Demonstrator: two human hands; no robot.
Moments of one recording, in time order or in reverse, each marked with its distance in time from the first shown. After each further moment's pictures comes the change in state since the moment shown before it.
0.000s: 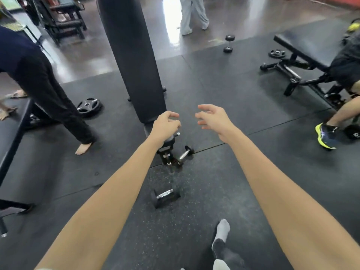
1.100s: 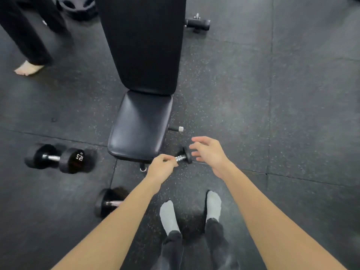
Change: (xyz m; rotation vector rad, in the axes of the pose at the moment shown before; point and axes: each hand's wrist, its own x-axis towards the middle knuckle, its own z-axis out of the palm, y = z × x) left_hand 0.449 -0.263 0.205 -0.395 0.155 -0.853; right_hand 0.563 0.268 0.064 -0.315 -0.436 0.500
